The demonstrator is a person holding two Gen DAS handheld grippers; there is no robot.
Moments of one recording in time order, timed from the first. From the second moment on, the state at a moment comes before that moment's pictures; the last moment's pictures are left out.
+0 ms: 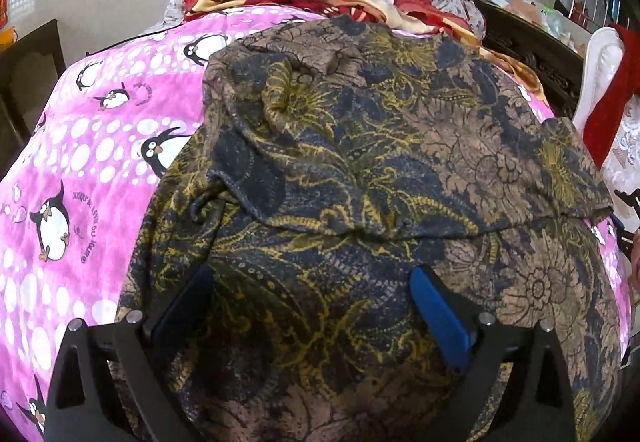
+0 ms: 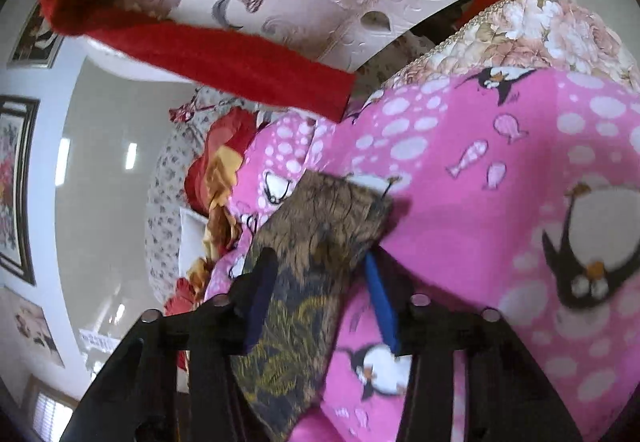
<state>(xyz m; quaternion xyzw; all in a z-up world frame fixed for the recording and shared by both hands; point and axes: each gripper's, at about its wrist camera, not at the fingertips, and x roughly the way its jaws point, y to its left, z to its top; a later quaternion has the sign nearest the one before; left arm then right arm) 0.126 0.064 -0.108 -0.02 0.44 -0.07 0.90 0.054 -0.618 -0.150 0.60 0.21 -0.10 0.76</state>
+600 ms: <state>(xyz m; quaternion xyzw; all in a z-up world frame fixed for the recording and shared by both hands) 0.126 0.064 -0.108 -0.02 0.44 -0.07 0.90 0.076 -0.524 0.152 0.28 0.14 0.00 0.95</state>
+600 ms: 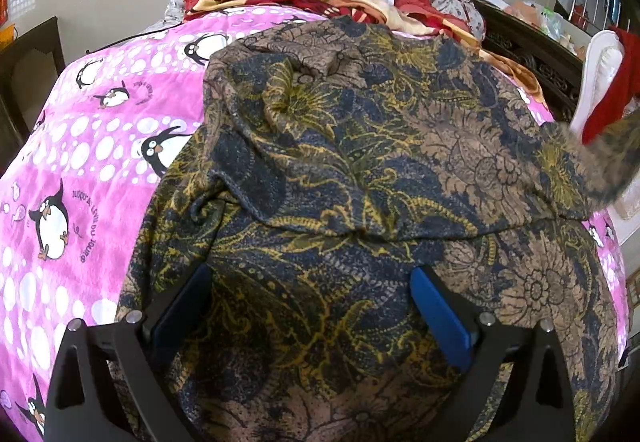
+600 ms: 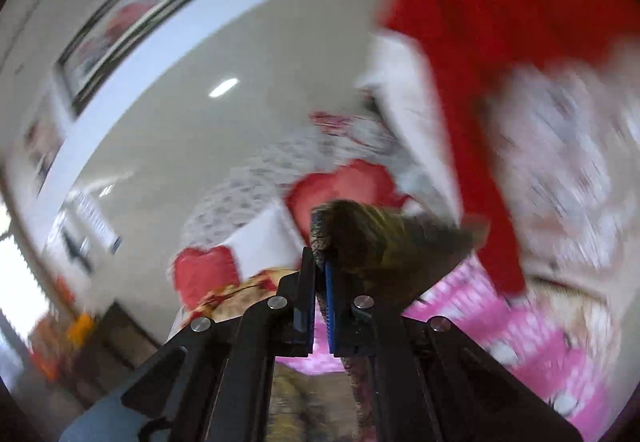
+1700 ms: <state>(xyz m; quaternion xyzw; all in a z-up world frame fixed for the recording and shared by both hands) 0.189 0.023 -0.095 -0.15 0.48 -0.28 0.82 0.081 -0.176 -0.098 -0.01 0.43 0.12 0.89</state>
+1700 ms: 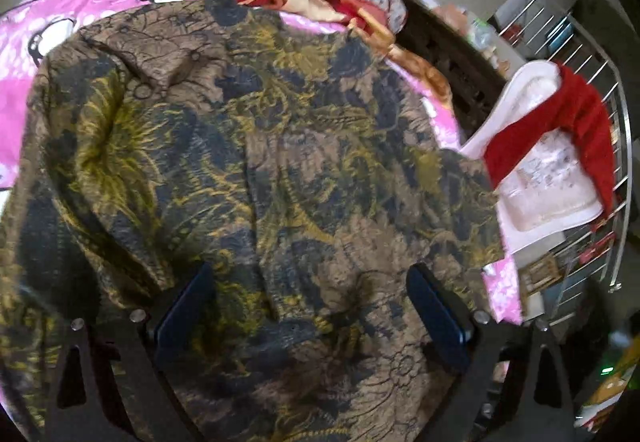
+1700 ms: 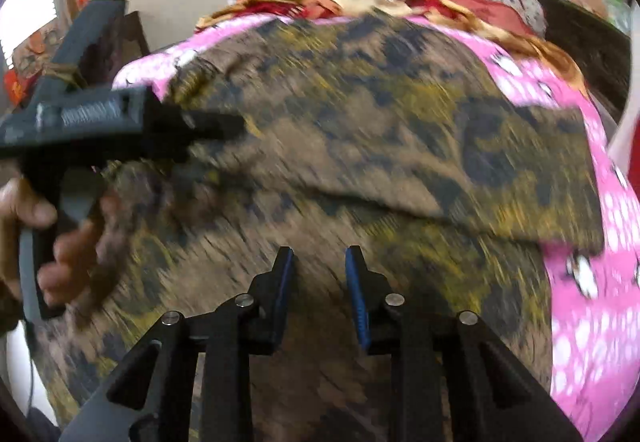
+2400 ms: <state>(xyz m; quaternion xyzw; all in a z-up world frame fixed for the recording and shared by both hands) 0.219 0.017 -0.090 -0.18 0.51 -0.24 0.81 0.074 -0.185 -0.105 0.02 0.41 0.11 0.91</state>
